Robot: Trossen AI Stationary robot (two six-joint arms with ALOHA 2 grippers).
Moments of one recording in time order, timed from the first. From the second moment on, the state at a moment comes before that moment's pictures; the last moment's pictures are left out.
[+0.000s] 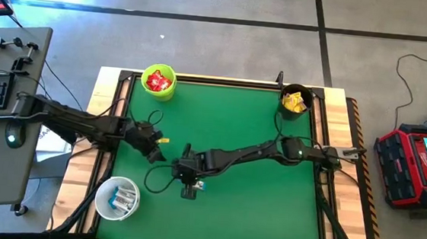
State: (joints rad) left arm 0.01 0.90 0.24 -0.11 0.28 -0.95; right arm 0.20 2.44 2.13 -0.71 -0.02 0.21
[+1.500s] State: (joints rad) left arm 0.07 1.41 0.25 0.32 0.35 -1.08; right arm 0.13 2.46 2.01 -0.55 0.01 0.18
